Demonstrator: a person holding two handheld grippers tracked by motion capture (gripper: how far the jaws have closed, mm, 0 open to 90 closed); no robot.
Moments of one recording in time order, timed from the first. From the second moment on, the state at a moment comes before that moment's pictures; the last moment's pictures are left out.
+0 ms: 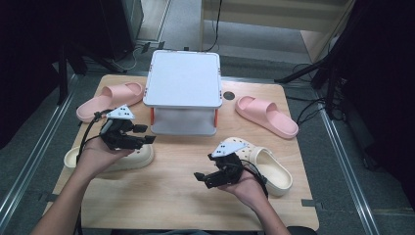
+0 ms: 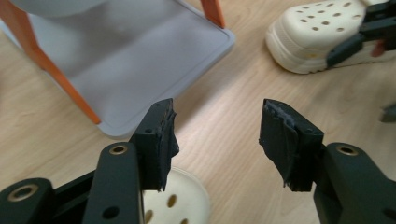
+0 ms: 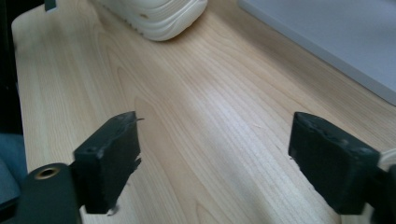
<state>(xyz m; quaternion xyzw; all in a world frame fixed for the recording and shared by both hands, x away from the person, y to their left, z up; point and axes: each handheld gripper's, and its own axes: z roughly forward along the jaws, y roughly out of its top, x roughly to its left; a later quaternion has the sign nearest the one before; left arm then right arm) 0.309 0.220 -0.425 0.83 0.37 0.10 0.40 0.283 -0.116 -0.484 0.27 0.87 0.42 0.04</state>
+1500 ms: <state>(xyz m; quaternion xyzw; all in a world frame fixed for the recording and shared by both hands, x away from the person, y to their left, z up) 0.272 0.267 -0.424 0.85 0.39 0.09 0.35 0.310 -0.108 -0.468 0.26 0.87 0.43 0.02</state>
